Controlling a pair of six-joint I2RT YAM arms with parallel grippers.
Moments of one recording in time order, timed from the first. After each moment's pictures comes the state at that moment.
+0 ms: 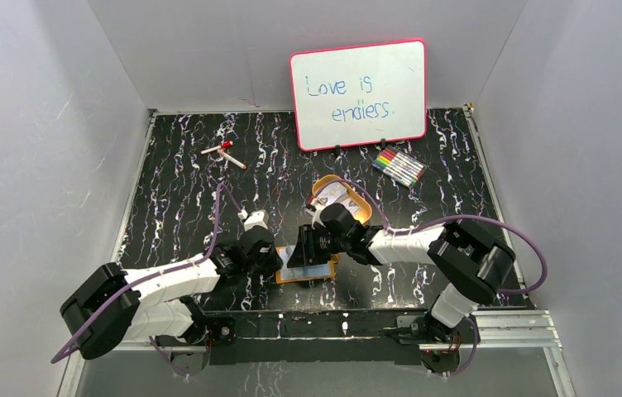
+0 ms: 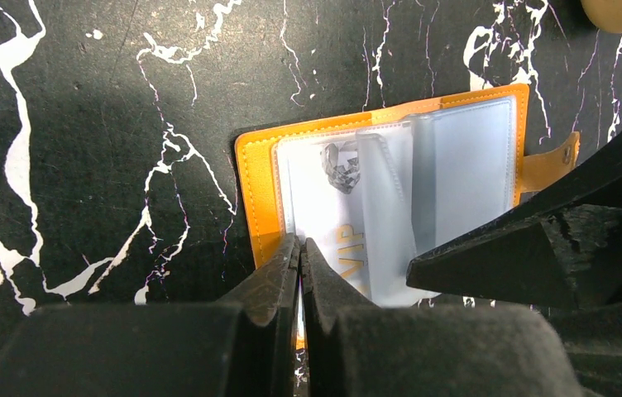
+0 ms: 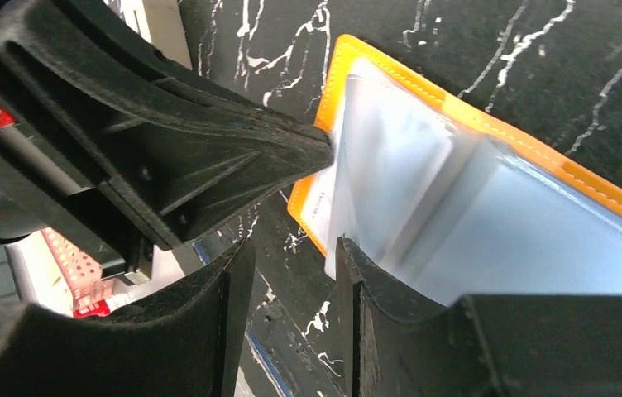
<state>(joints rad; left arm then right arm) -0.87 1.17 0.41 -0.10 -0.19 -0.88 0.96 1.60 0.68 0.25 -0.39 0.83</state>
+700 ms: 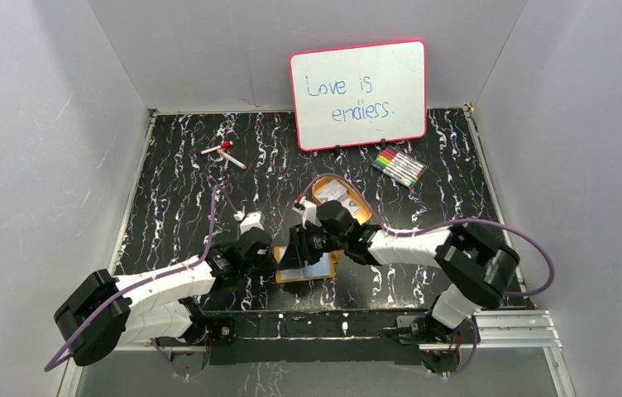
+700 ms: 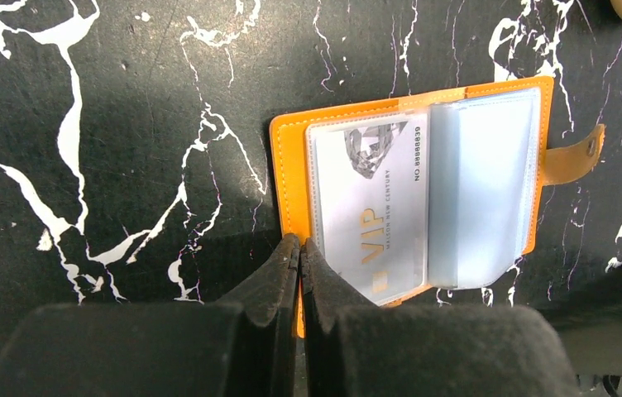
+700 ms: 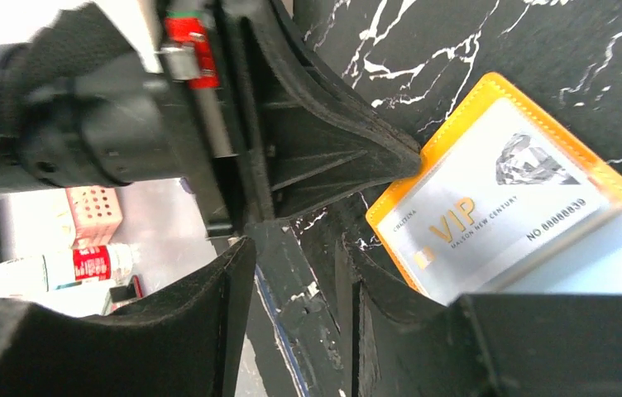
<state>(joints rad) -0.87 1.11 0.41 -0.19 -0.23 -0.88 1.00 1.61 0.73 0.35 -0.53 0.74</state>
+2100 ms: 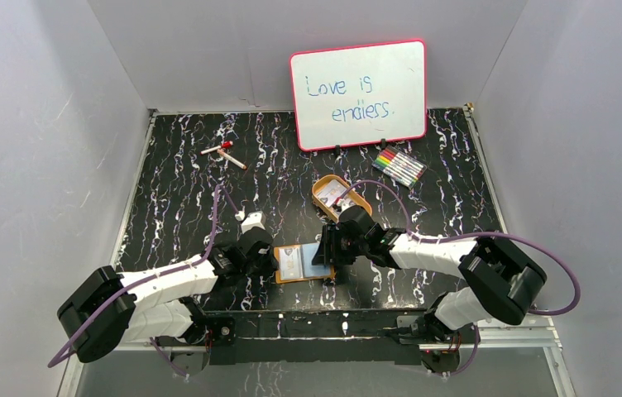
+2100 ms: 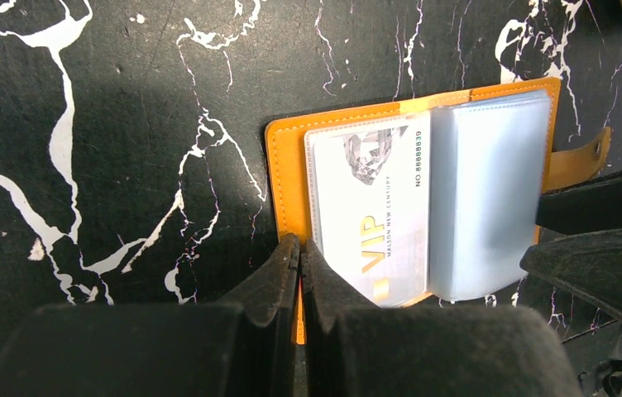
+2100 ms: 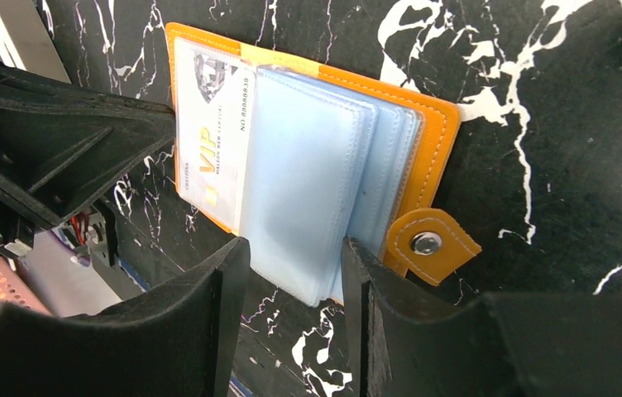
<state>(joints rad) -0.87 1.14 0.41 -0.16 -0.22 -0.88 0.88 1.42 0.59 0.03 -0.23 0.80</state>
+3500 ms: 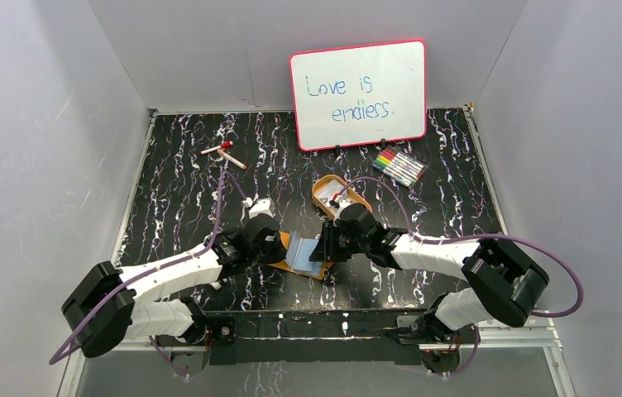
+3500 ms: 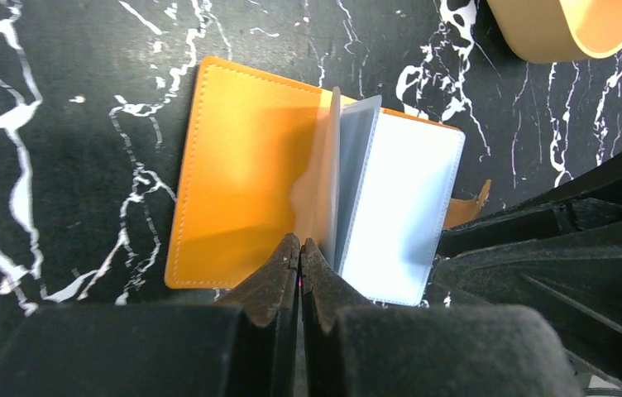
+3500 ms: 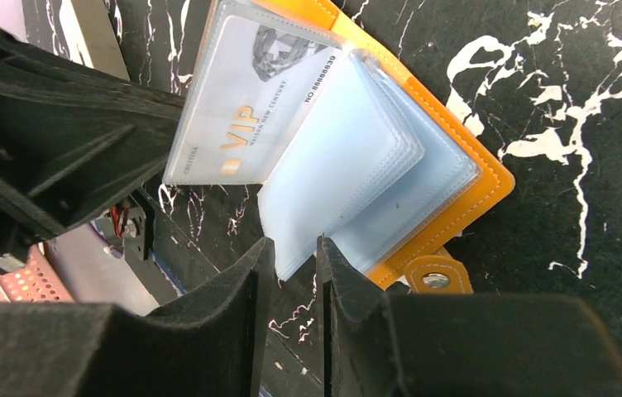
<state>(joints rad) -0.87 1.19 0.56 -0.22 -0.20 -0.84 0.88 1.40 0.58 0.12 -0.28 0.80</state>
